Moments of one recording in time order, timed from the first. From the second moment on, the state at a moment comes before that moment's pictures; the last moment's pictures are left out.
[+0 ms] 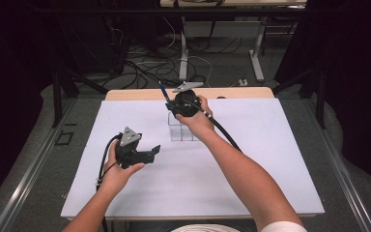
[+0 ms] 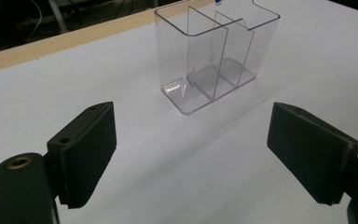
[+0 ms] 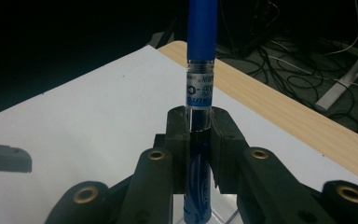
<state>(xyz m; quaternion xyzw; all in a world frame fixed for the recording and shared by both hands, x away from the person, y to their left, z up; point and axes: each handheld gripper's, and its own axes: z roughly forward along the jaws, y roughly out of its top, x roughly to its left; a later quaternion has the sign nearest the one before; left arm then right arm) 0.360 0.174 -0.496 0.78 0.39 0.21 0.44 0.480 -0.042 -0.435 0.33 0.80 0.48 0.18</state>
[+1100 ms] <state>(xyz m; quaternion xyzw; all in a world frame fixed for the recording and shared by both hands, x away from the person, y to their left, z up) 0.362 0.189 -0.499 0.73 0.44 0.18 0.49 0.453 -0.094 -0.441 0.38 0.78 0.47 0.16</state>
